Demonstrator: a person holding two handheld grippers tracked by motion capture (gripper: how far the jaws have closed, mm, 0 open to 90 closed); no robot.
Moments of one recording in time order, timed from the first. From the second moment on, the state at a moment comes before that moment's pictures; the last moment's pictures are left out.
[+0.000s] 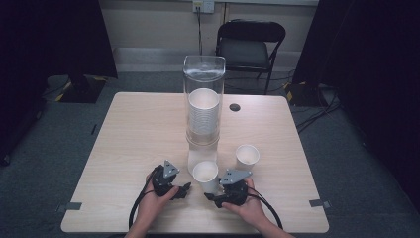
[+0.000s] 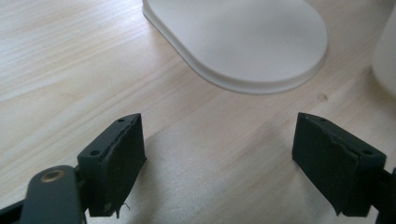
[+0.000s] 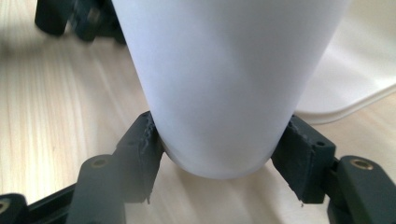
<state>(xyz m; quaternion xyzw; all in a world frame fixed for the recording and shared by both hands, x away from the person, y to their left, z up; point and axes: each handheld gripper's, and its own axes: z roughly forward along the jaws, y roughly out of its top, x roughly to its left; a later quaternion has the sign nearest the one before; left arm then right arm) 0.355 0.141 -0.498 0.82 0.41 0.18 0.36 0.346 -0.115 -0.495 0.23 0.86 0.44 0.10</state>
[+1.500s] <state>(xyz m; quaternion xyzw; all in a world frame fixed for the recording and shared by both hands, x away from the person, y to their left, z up) 0.358 0.136 -0.499 0.82 0.41 0.19 0.35 0.354 -0.106 -0.477 0.23 0.86 0.45 0.10</state>
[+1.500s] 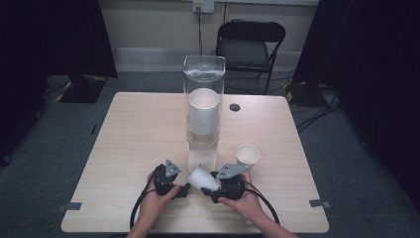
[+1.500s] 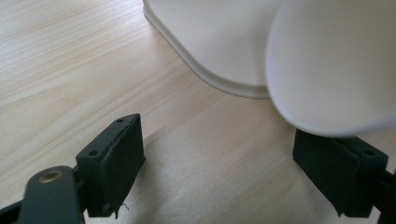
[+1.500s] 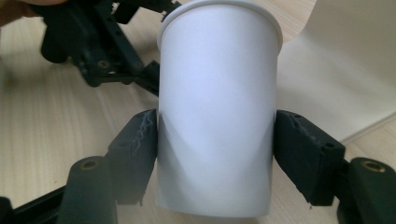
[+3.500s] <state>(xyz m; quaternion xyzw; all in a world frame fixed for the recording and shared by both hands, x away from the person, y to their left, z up) 0.342 0.168 -0.486 0.83 0.39 0.16 0.38 0.343 -0.240 -0.481 0.28 0.86 0.41 0.10</state>
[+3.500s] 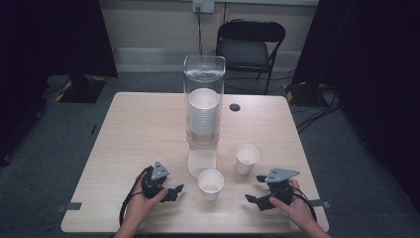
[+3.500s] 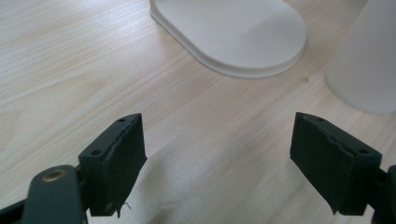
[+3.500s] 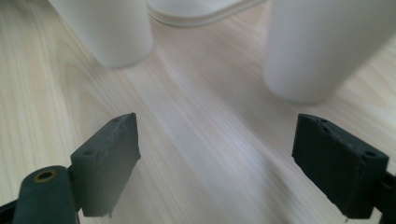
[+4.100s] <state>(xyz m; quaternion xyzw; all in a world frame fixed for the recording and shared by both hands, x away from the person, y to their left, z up) 0.332 0.194 -0.488 0.83 0.39 0.17 0.36 0.339 -0.296 -0.492 0.33 0.85 0.38 0.14</state>
